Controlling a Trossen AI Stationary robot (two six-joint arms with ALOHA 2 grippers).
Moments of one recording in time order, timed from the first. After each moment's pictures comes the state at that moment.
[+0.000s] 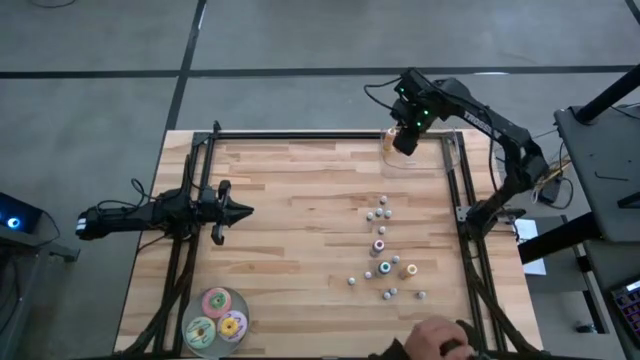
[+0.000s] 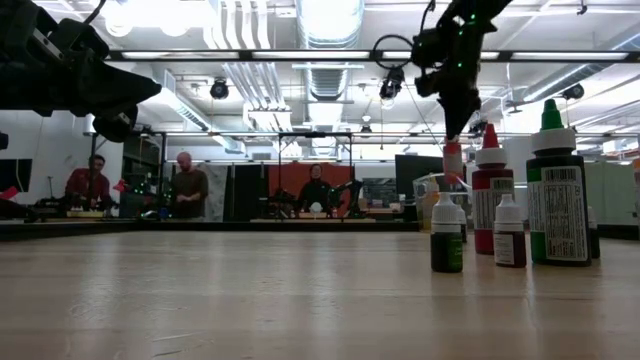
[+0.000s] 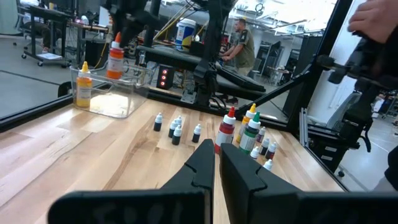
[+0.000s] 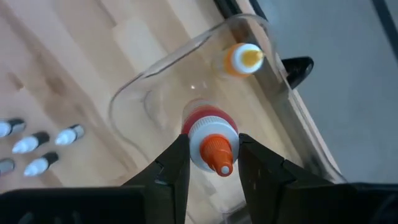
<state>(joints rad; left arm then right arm) 0.04 0.00 0.01 0.01 0.00 -0.24 -0.83 1.61 1.55 -1.24 0.03 -0.24</state>
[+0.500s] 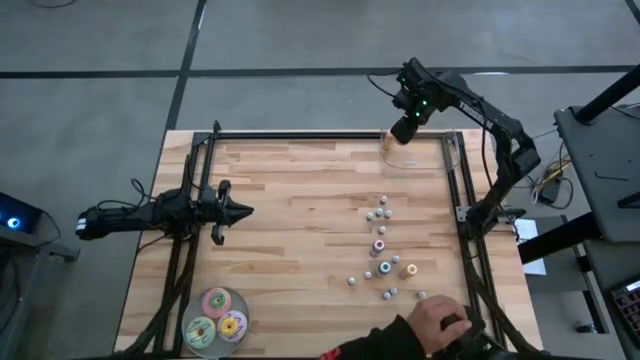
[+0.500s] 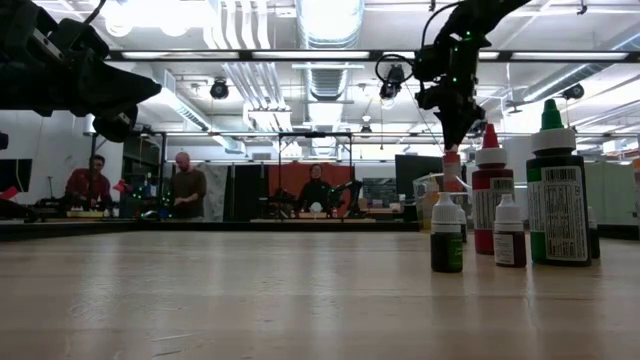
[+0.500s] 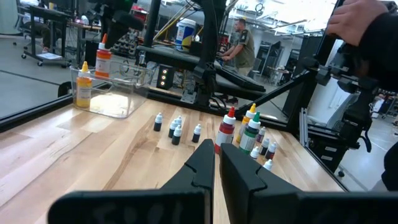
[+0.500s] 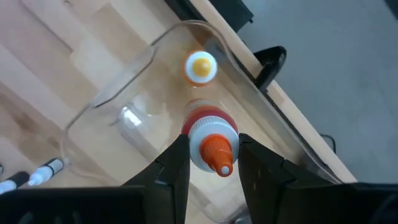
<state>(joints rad) 0.04 0.00 0.01 0.01 0.00 -0.24 -0.92 1.70 1.60 -1.21 0.03 -0.17</state>
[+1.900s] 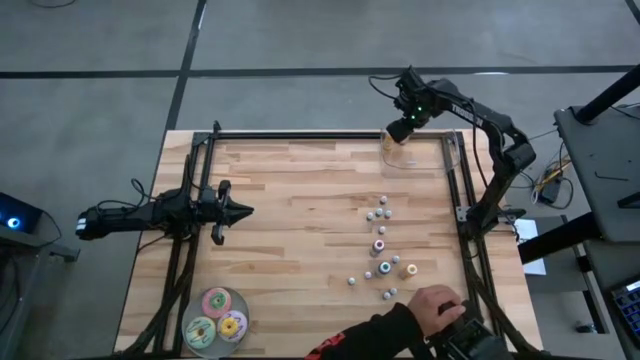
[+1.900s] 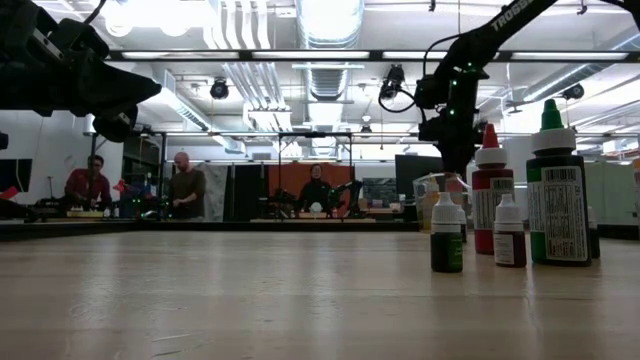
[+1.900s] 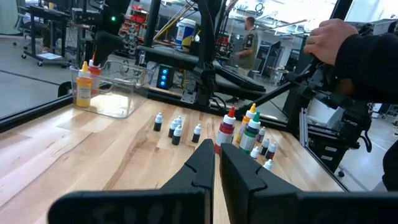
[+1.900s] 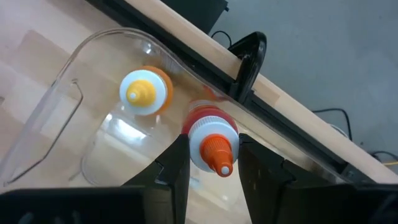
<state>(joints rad) 0.04 0.00 0.01 0.01 0.00 -0.24 -0.98 1.75 1.44 -0.99 0.08 0.00</state>
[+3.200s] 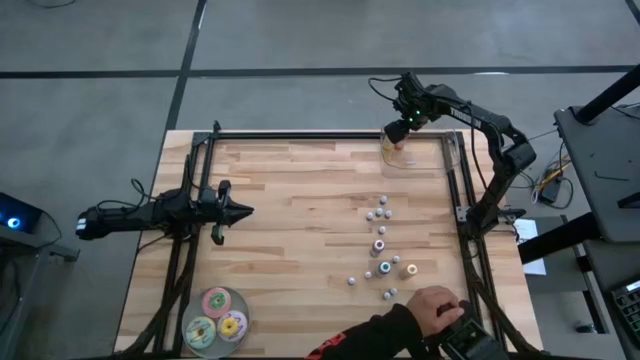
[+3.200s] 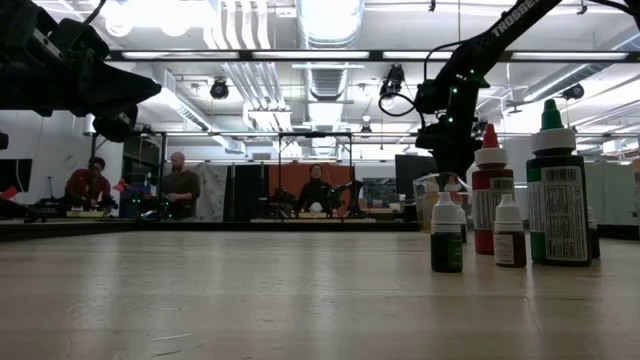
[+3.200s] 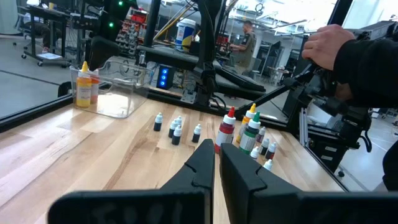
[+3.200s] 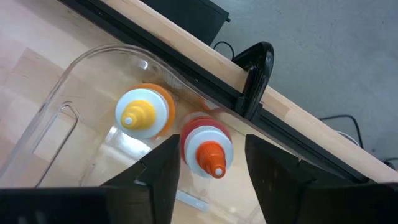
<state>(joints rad) 0.04 0.00 0.01 0.01 0.00 -0.24 -0.98 1.75 1.37 -0.88 0.07 0.03</state>
